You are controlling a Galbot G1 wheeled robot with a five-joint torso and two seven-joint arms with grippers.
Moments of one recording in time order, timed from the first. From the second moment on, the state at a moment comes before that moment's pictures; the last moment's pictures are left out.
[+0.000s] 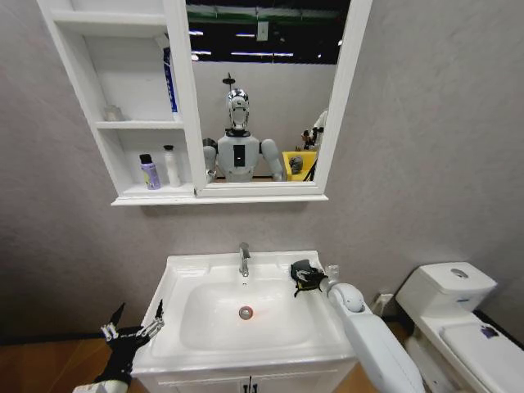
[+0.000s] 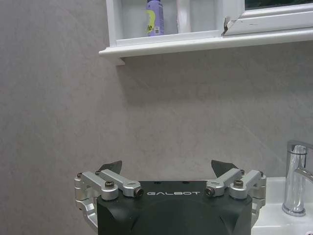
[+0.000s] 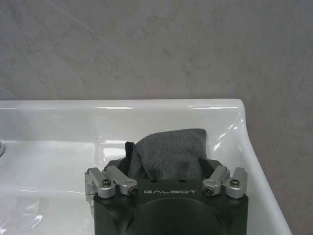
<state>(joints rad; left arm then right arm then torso) 1.70 -1.49 -0.79 -2.27 -0.17 0.00 0.03 -0.72 1.18 0.34 1.34 0.45 -0.49 -0.06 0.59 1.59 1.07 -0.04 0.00</state>
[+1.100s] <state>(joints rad) 1.70 -1.49 -0.79 -2.27 -0.17 0.00 0.03 -0.78 1.23 0.32 1.38 0.41 -0.42 -0.03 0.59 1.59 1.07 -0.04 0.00</state>
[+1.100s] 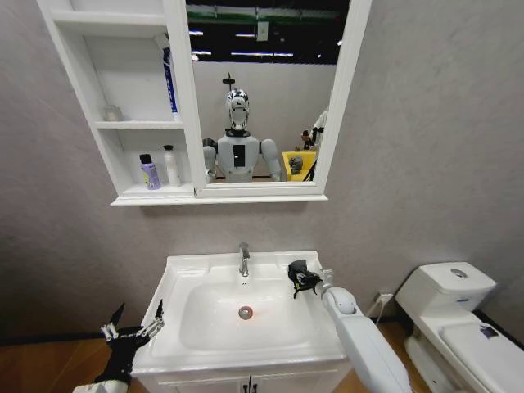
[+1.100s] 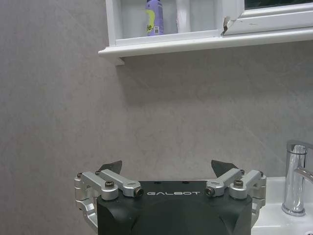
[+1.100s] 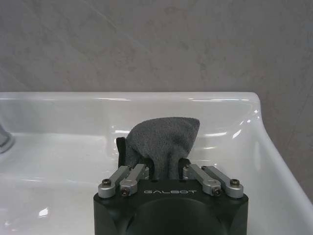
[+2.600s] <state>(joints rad) 1.70 -1.49 -0.79 -2.27 -0.17 0.00 0.03 -0.85 1.49 0.16 1.22 0.29 -0.36 0.04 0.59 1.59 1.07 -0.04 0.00</state>
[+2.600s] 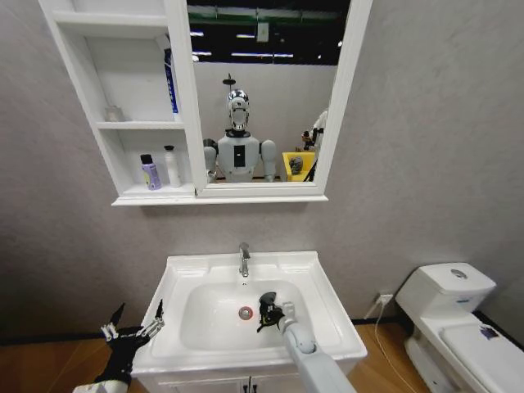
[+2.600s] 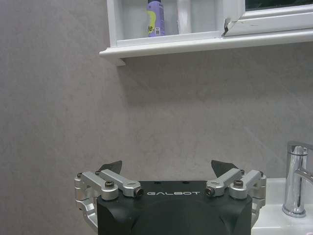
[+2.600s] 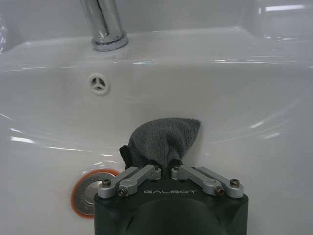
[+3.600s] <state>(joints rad) 1.70 -1.49 -0.79 -2.27 -0.17 0.00 0.03 -0.77 1.61 0.12 1.16 0.73 -0.47 0.30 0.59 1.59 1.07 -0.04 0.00</state>
